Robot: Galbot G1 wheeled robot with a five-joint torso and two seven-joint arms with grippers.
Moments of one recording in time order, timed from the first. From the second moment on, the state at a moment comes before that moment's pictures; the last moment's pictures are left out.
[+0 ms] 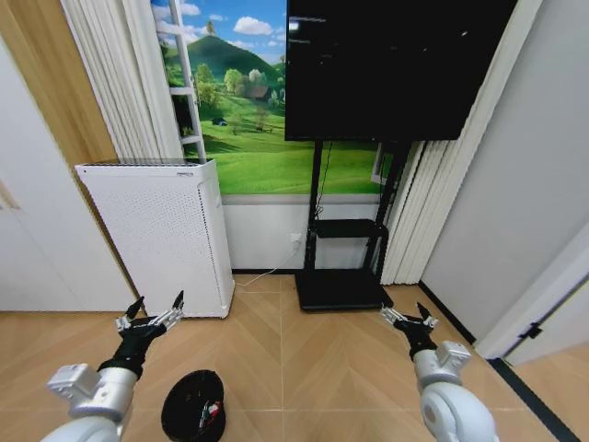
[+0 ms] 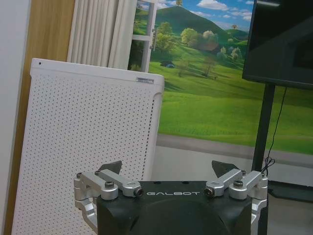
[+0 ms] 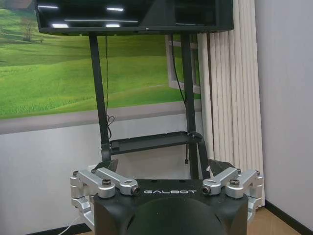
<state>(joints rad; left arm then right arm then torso) 1.60 -1.39 -0.89 -2.46 -0.52 0.35 -0.02 -1.46 1.32 0.71 2.19 0.40 -0.27 0.22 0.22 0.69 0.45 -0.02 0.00</state>
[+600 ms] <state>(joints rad) 1.60 -1.38 -0.89 -2.45 -0.52 0.35 -0.02 -1.45 1.31 0.70 2.18 0.40 -0.28 0.22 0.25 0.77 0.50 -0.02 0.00</state>
